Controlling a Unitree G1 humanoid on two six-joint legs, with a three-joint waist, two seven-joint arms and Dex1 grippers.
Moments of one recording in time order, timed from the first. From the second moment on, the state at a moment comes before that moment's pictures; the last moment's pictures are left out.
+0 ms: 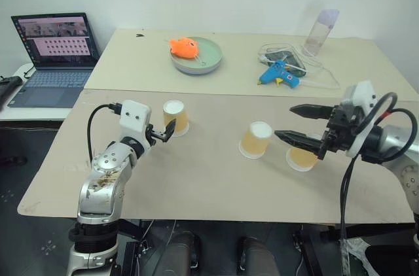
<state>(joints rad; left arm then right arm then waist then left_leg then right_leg) -0.30 0.32 0.12 -0.34 -0.15 0.65 -0.35 -0.28 -0.89 -0.25 -0.37 0.71 0.64 0.88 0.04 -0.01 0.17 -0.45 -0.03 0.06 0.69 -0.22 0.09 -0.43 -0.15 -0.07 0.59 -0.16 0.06</state>
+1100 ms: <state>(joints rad) -0.59 0.29 0.04 0.21 -0.21 0.36 -0.53 -0.23 -0.89 -0.33 -0.40 0.69 0.64 0.84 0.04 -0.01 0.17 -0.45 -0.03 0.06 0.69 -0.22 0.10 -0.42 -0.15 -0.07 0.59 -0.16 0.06</state>
